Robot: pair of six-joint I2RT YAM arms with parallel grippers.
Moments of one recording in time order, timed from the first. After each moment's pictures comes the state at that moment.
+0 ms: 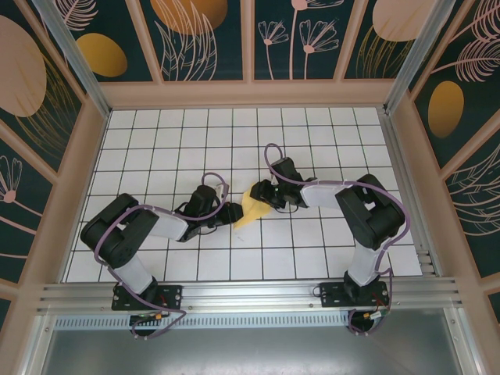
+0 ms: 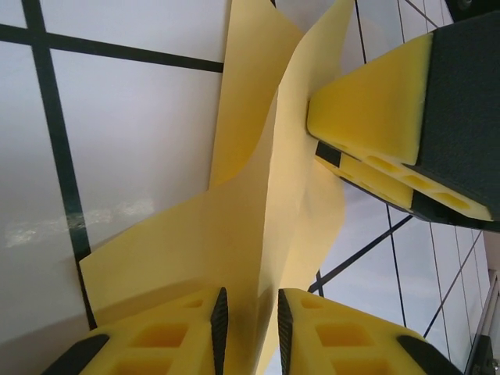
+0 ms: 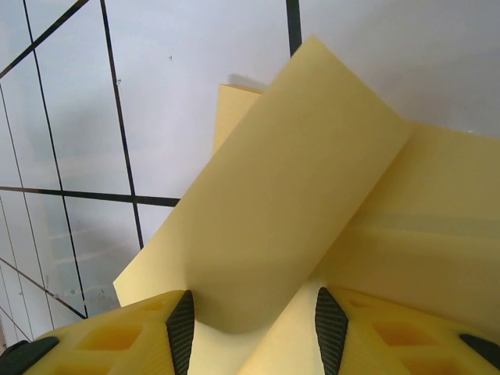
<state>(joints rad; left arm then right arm) -0.64 1.68 0.48 0.56 0.37 -0.84 0.61 1.80 0.90 0.01 -0.34 0.87</state>
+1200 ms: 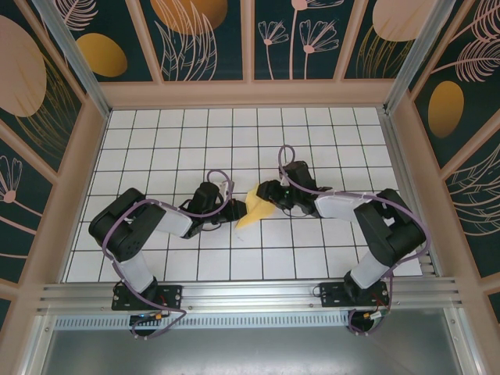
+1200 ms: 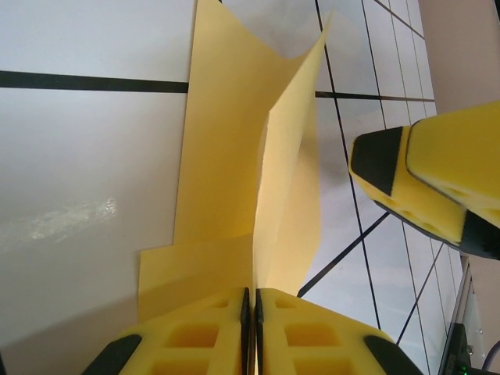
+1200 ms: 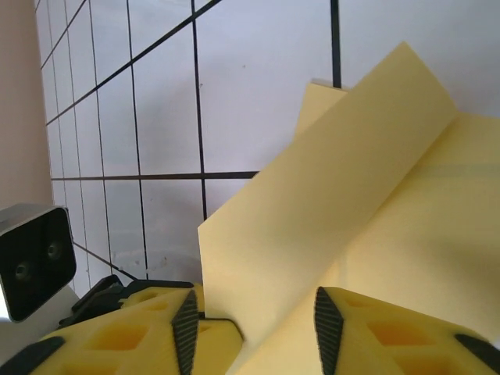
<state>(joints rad) -0.64 1.75 0.53 0.62 0.43 -0.84 0.58 1.61 0.72 0.15 -0.39 0.90</state>
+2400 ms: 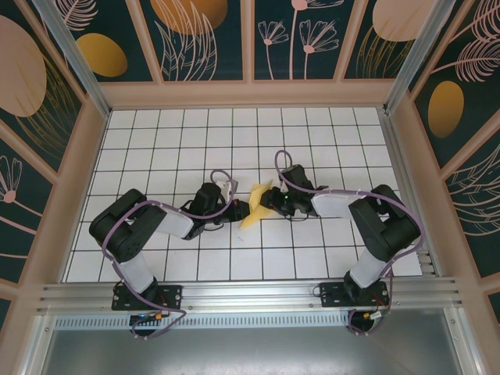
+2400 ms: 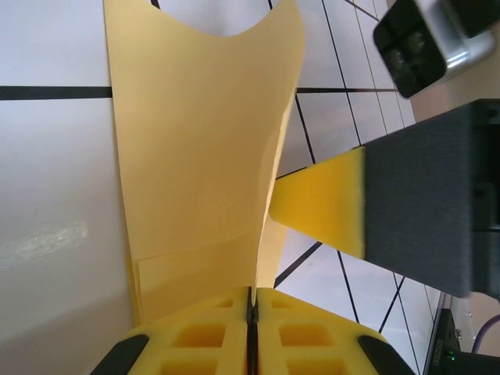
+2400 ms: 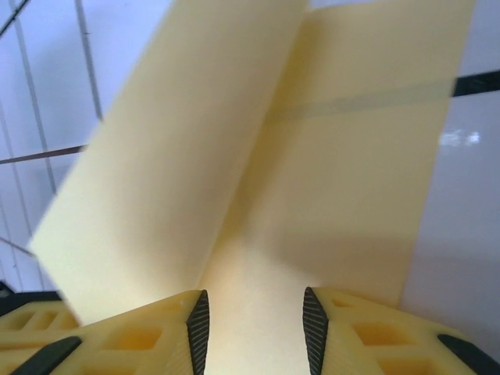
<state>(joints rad) -0.67 1.75 0.53 0.67 0.45 -0.82 0.59 1.66 0.74 0.02 -0.37 0.86</state>
